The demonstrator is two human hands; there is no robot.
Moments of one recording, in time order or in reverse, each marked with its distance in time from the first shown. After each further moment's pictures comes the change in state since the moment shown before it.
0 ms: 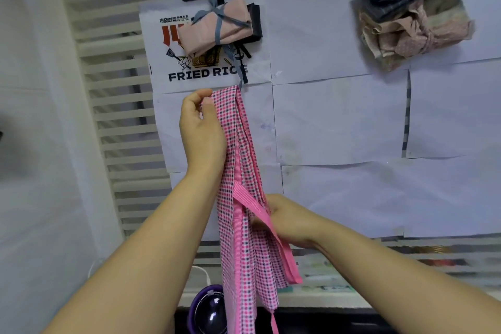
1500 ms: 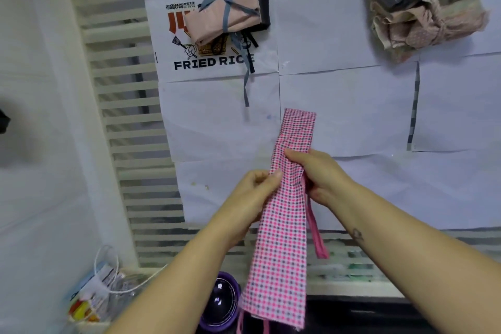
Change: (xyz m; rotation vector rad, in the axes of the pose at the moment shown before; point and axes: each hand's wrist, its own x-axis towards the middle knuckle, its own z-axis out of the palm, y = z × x) left_hand -0.088 -0.034 -0.031 0.097 -0.735 -0.653; right_hand 0.016 -0.012 -0.041 0.783 0.542 0.093
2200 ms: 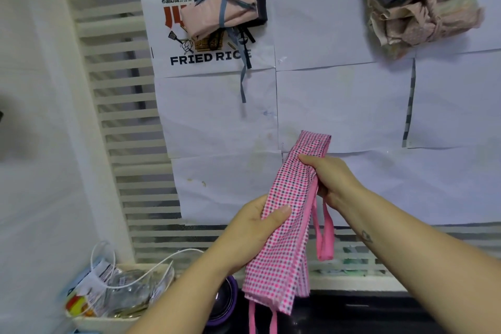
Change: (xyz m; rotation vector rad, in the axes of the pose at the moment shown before) left_hand -0.030 -0.024 0.008 0.029 -0.196 0.047; right_hand 0.002 0.006 -0.031 -0.076 0.188 0.048
